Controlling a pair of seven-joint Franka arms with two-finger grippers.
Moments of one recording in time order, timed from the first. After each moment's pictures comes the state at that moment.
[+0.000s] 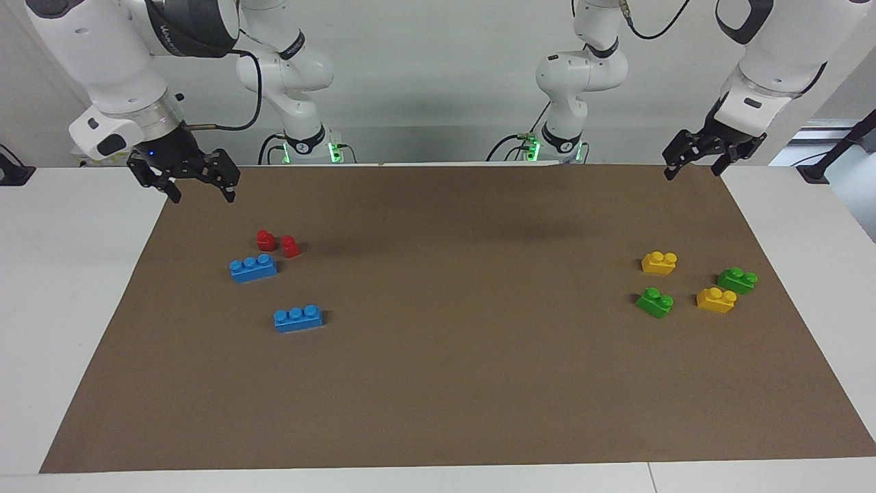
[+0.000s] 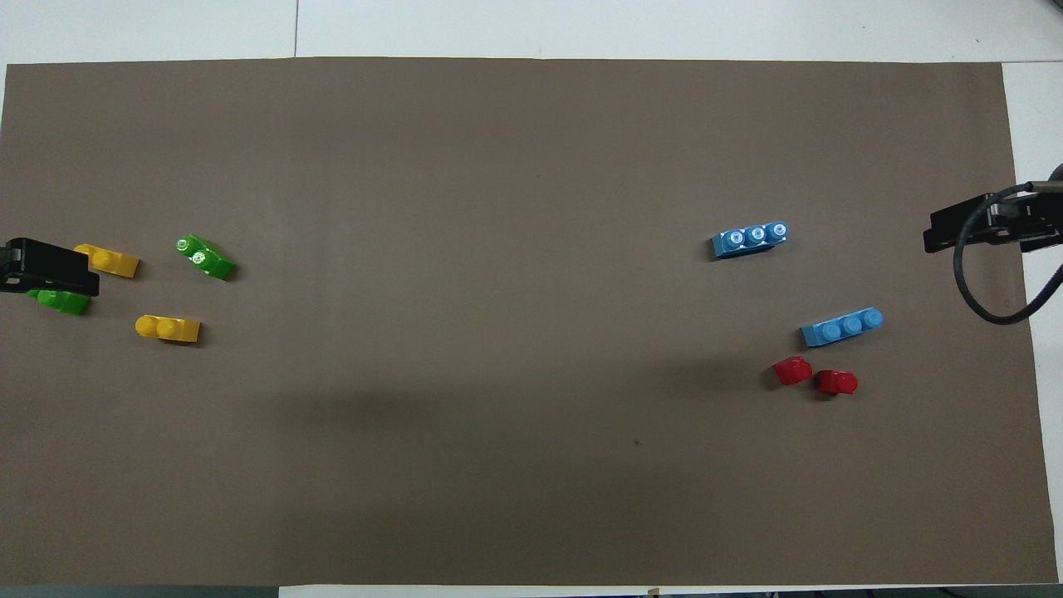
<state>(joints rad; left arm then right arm) 0.03 -0.06 -0.03 -1.62 0.00 1.52 -0.02 0.03 0.03 -0.07 -1.56 0.01 1.56 -0.01</state>
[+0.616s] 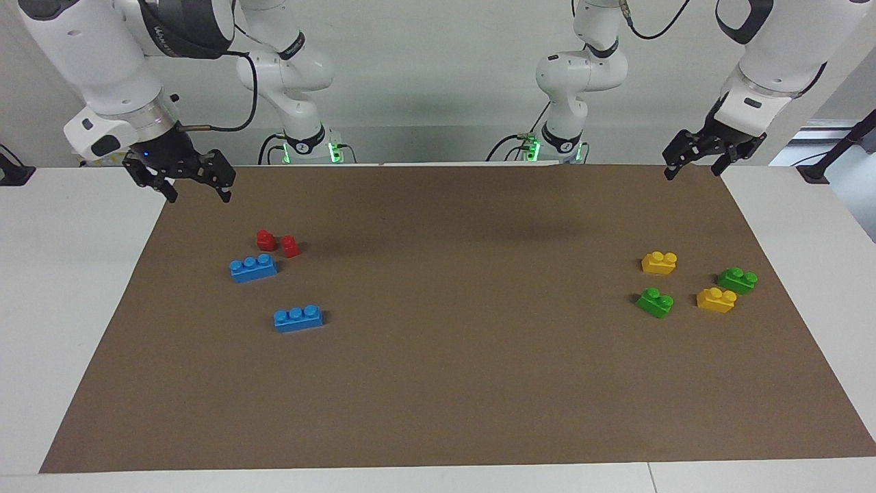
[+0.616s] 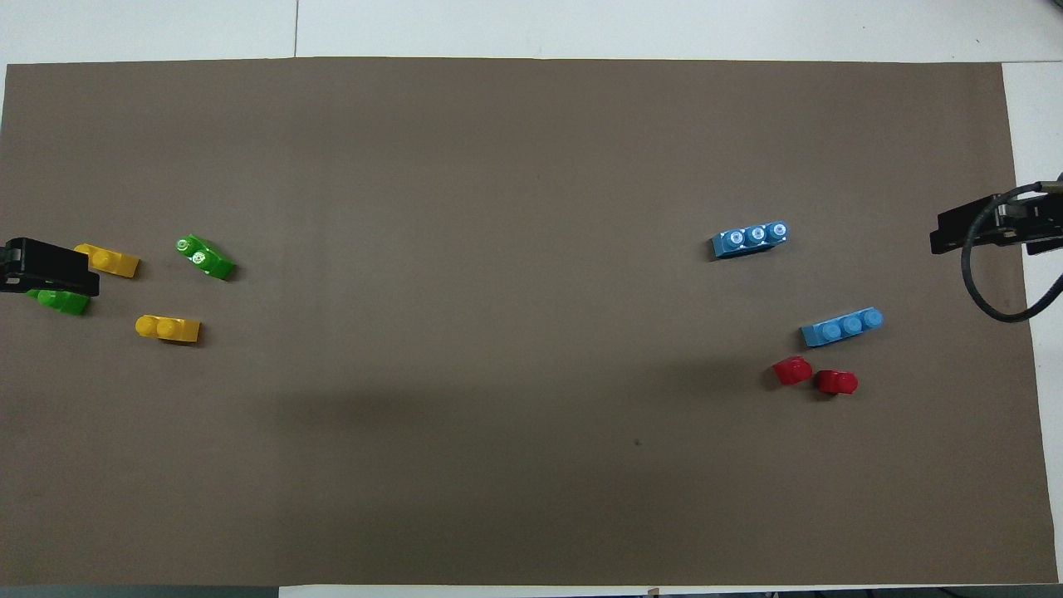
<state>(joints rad) 0.03 -0.06 -0.03 -1.62 0.00 1.52 -0.02 0.02 0.03 -0.07 -1.56 0.01 1.56 -0.01</state>
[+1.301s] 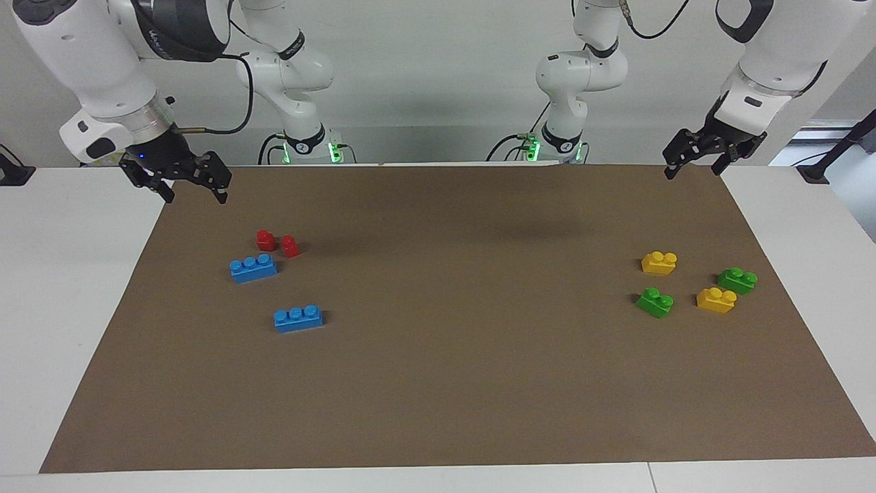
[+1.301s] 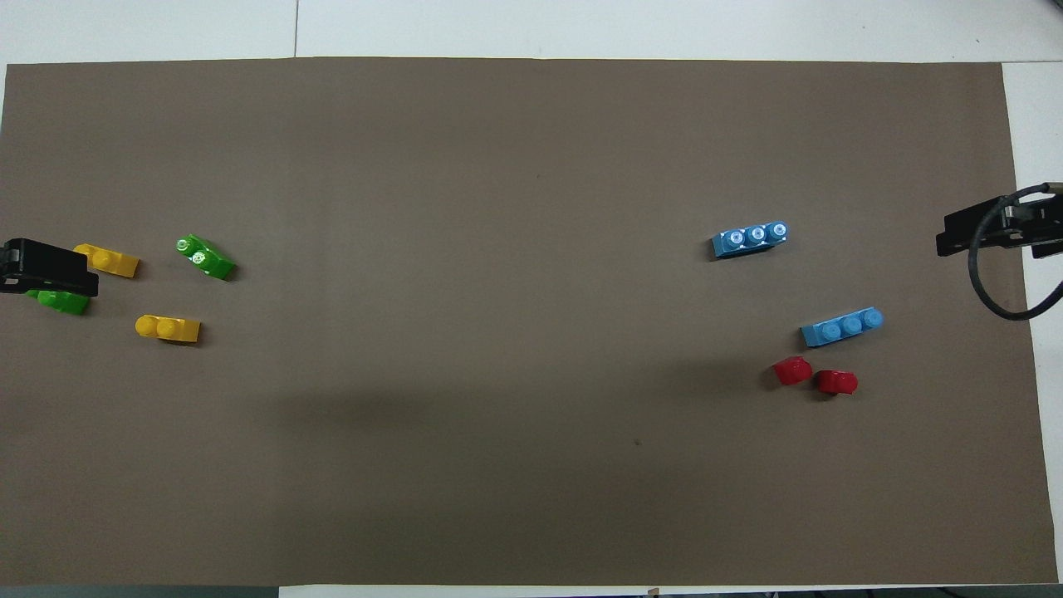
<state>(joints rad) 0.03 -0.06 -0.03 -1.62 0.00 1.52 -0.02 0.00 0.03 -0.07 -1.57 0.01 1.56 -0.01</state>
